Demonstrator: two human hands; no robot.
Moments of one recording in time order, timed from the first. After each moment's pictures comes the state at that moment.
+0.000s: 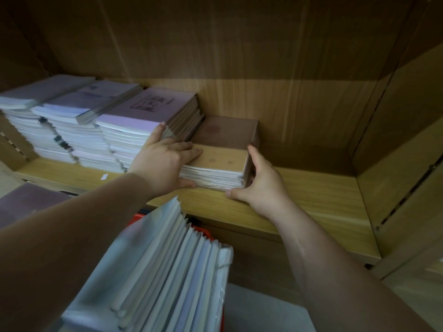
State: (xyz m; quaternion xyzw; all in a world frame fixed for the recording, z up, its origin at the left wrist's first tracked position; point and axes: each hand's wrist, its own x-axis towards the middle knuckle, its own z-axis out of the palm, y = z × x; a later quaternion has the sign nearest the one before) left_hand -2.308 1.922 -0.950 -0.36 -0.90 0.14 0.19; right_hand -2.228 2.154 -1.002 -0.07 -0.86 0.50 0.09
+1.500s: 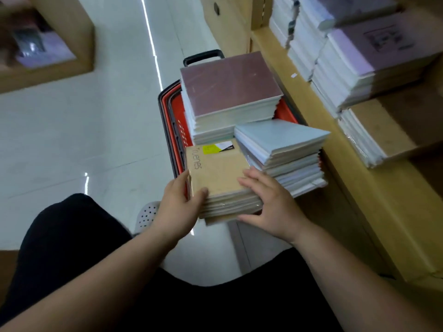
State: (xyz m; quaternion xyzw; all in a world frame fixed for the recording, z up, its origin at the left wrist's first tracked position) left_hand -1.880 1.903 -0.921 0.45 -0.78 -0.43 0.05; right_hand -2.053 2.062 -0.965 0.52 -0.76 0.34 -0.17
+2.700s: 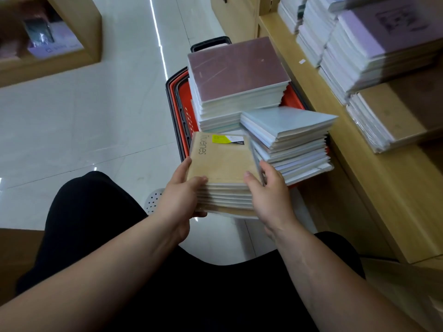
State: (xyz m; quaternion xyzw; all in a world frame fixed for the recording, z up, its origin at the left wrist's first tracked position) left_hand -1.873 1.926 -0.905 0.55 -0.49 -0.66 0.12; right_hand -1.994 2.045 -0.942 0.12 -0.78 0.54 -0.29
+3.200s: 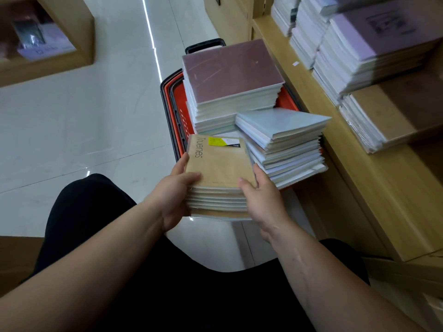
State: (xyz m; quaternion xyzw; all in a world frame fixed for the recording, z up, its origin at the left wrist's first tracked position) left_hand -1.878 1.902 -0.907 0.51 -0.45 -0.73 0.05; right_hand -1.989 2.042 -0.940 0.11 -0.76 0.54 -0.35
